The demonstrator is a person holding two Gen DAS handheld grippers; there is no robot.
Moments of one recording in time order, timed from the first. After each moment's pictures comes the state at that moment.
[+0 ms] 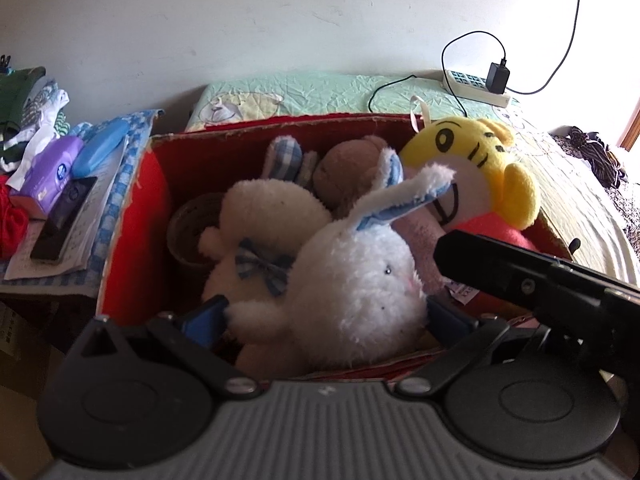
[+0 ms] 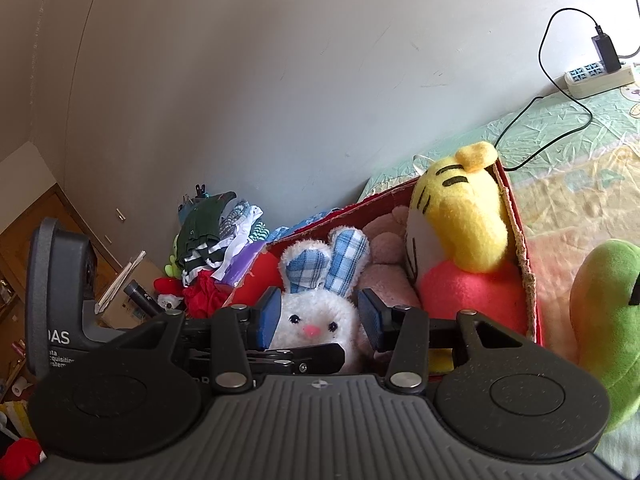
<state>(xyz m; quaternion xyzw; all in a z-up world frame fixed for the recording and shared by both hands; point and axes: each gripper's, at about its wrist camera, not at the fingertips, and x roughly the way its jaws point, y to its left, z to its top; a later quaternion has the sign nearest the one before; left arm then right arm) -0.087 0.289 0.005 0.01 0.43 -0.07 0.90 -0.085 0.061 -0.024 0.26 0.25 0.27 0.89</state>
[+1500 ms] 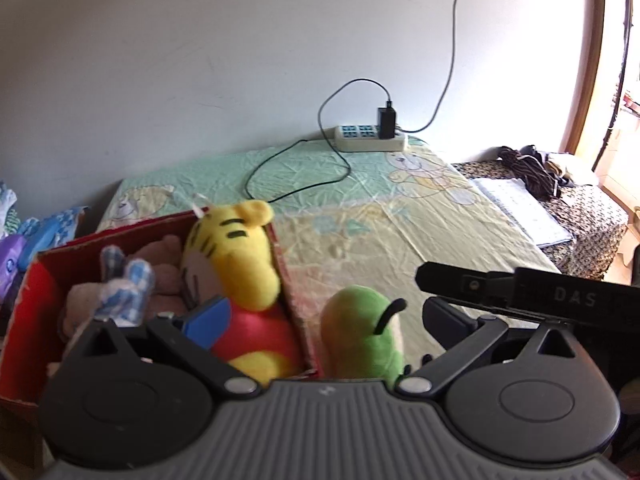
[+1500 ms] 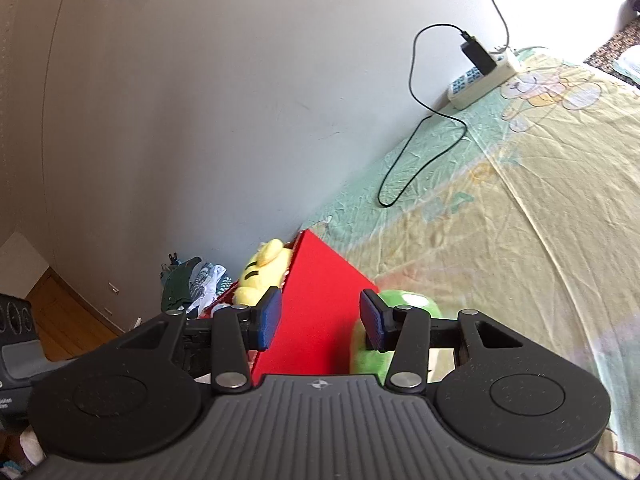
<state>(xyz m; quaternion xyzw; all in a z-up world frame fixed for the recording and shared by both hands) -0.120 0.111 0.039 0.05 0.33 -0.14 0.93 -0.098 -0.121 -0.045 0.36 0.25 0.21 0.87</state>
